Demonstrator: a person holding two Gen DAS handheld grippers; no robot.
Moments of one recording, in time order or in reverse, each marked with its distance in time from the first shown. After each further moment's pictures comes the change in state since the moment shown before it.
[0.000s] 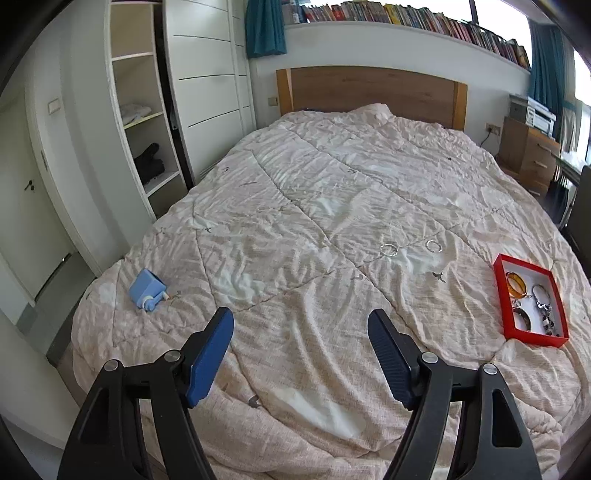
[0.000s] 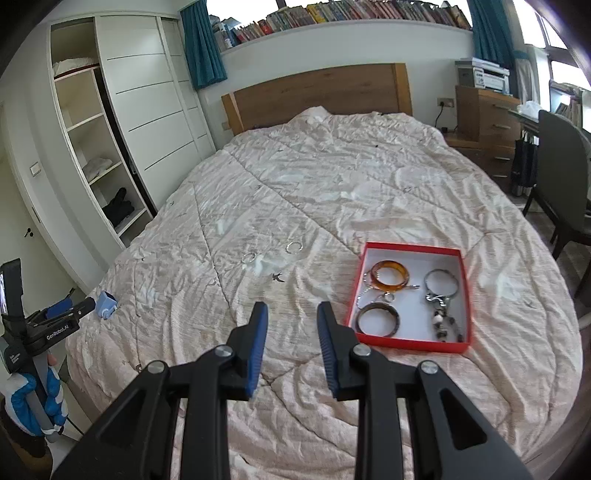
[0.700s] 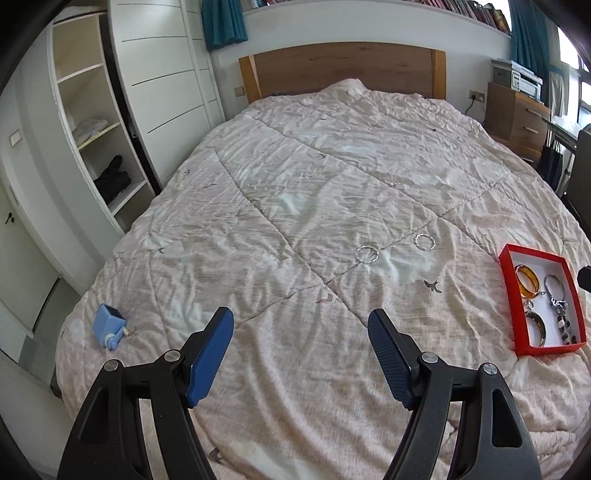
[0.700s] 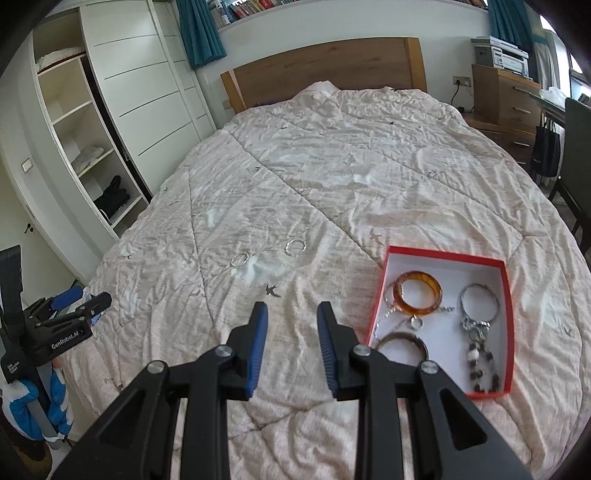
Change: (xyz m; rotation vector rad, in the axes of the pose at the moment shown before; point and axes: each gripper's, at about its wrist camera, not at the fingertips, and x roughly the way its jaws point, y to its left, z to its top) left arm 0.091 -0.068 0.047 0.111 0.062 -0.027; right arm 0.109 -0.015 0.043 0.001 0.082 0.025
